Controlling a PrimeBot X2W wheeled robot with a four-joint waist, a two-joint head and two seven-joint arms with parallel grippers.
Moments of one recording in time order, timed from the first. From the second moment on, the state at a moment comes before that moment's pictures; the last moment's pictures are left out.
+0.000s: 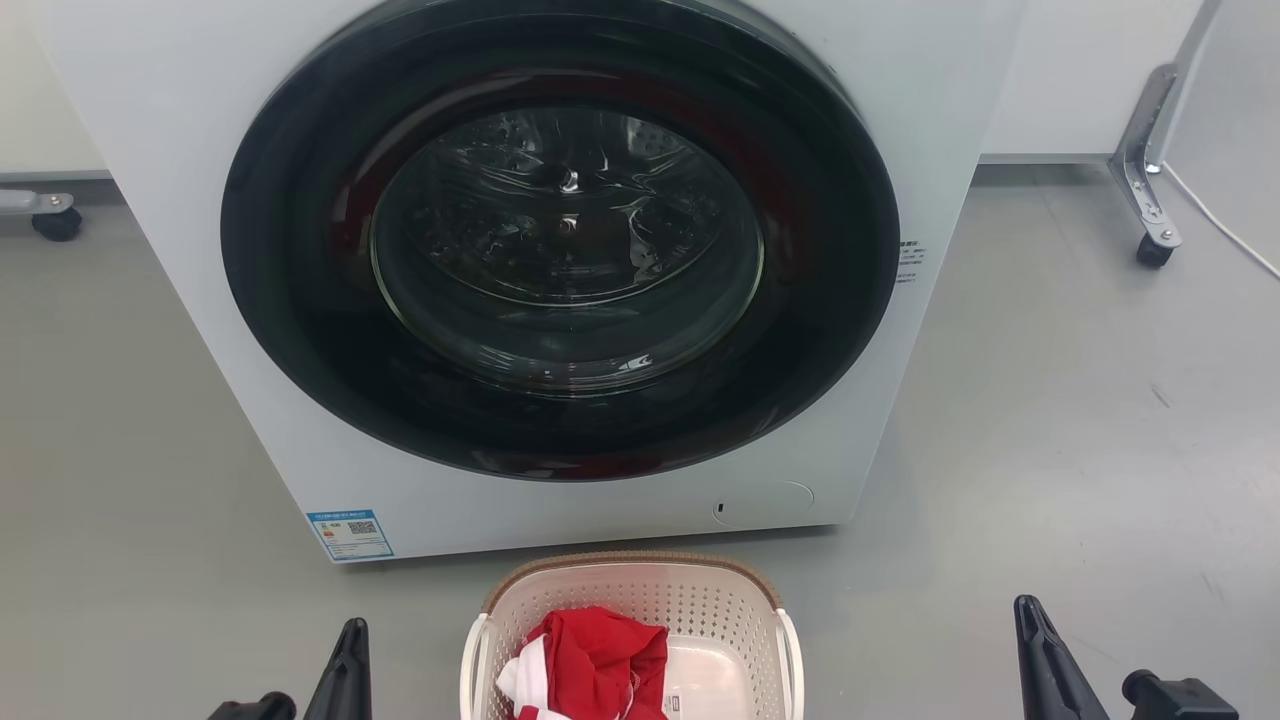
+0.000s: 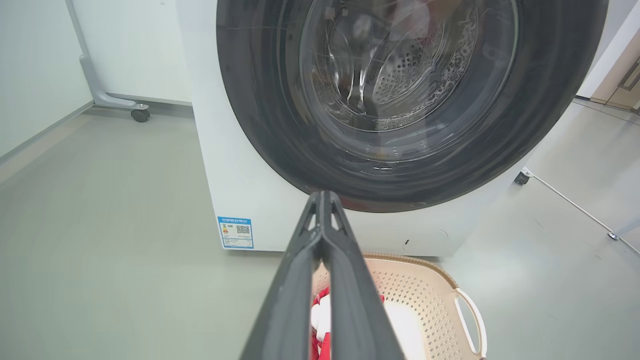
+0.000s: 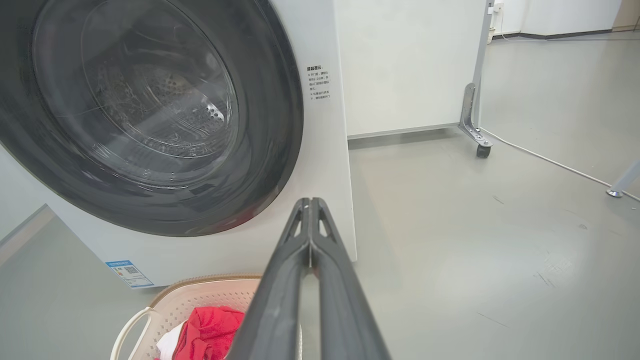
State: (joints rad) left arm 0.12 0.15 -0.19 0.10 -0.39 0.11 -0.13; right arm 0.09 -0.18 0.25 0.13 0.37 -0.11 -0.23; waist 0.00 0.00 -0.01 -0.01
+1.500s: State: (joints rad) left arm 0.04 0.10 -0.05 0.19 -0.98 0.00 -0.01; right arm 0.01 -0.11 0.06 0.21 0.97 0.00 -0.06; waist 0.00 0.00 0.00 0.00
